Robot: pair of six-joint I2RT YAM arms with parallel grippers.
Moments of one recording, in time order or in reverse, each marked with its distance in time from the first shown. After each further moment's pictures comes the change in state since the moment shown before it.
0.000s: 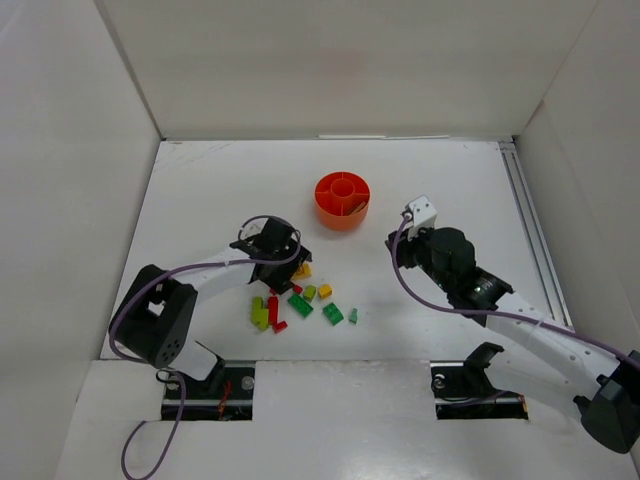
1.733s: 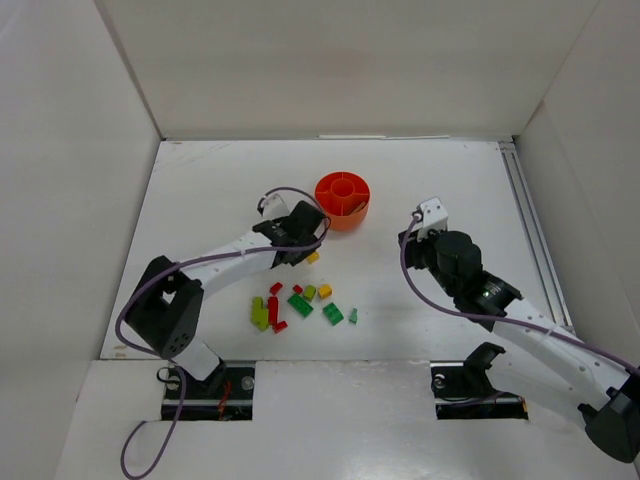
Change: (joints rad) left arm -0.144 0.101 0.285 -0.172 -0.330 0.149; right arm 0.000 -0.072 0.000 -0.094 0.127 0.000
